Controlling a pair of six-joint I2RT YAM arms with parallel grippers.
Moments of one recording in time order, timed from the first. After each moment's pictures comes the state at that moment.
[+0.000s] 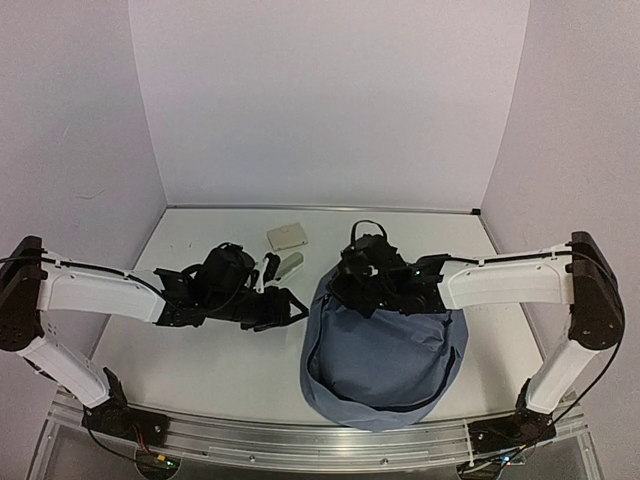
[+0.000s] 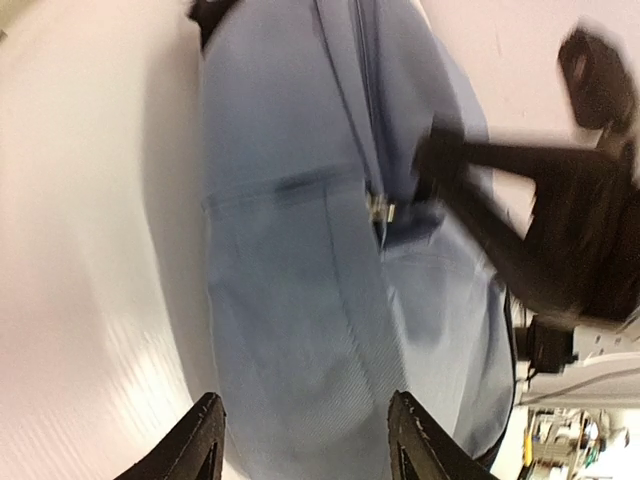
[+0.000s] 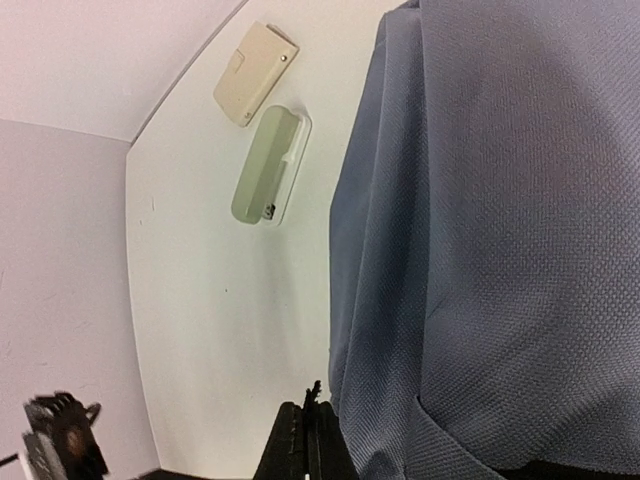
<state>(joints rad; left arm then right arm) -0.97 1.47 0.80 0.06 0.17 -0.89 1.02 1.70 1.16 -0.17 0.32 1.33</state>
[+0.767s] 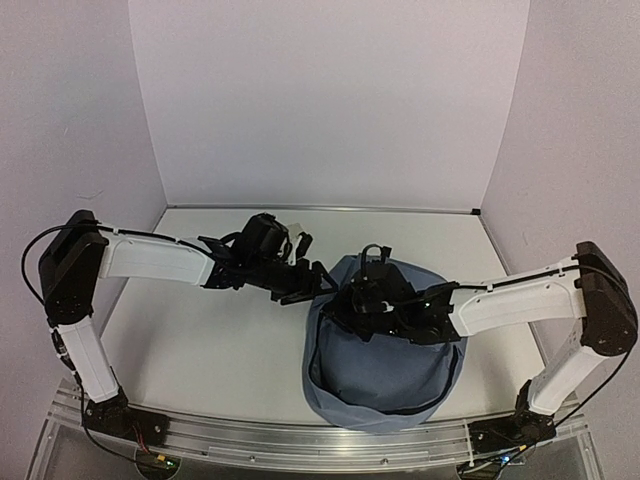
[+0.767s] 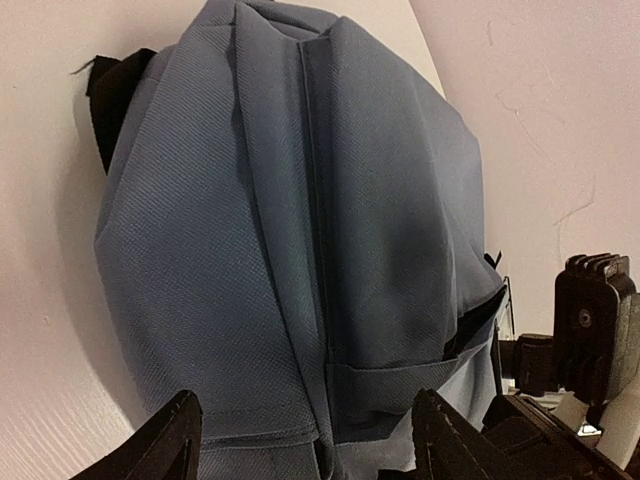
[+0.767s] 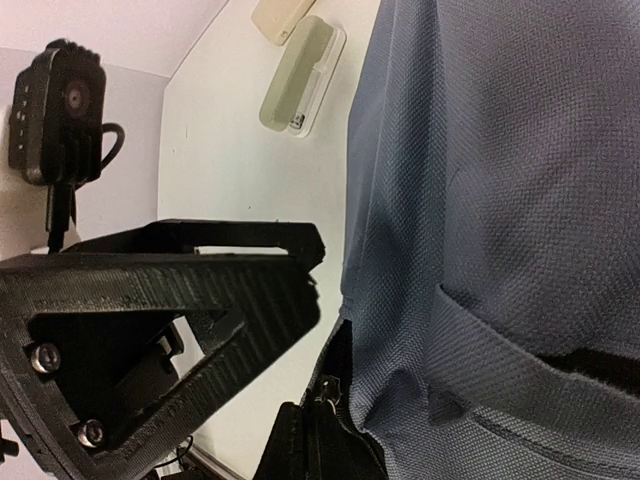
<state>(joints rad) -0.87 1.79 1.16 -0.02 0.38 -0.79 1.11 1.63 0.95 0.06 0.25 1.33</state>
